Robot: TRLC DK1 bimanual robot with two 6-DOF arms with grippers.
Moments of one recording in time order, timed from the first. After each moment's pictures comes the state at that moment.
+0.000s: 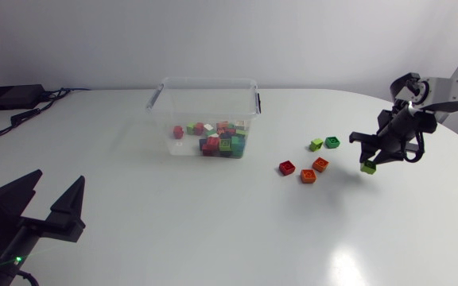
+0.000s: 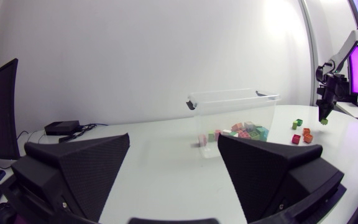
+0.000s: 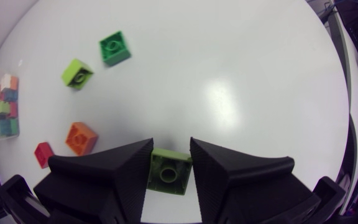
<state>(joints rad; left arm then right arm) 0.01 0.06 0.04 -0.01 0.10 0.11 -0.23 2.03 1.41 -0.70 -0.02 0.07</state>
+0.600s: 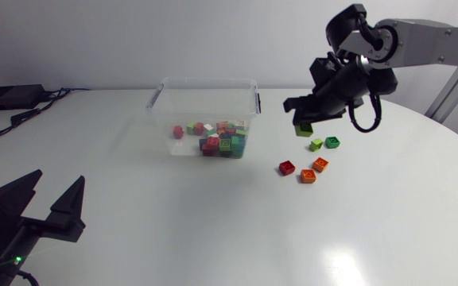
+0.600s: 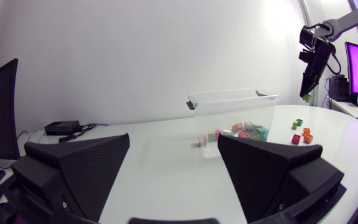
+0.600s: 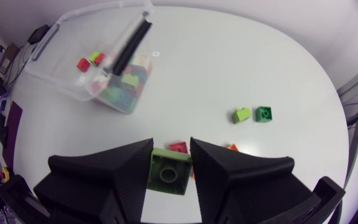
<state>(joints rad) 0.01 0.06 0.04 -0.01 0.10 0.11 0.25 1.76 1.46 -0.71 -0.07 0.07</state>
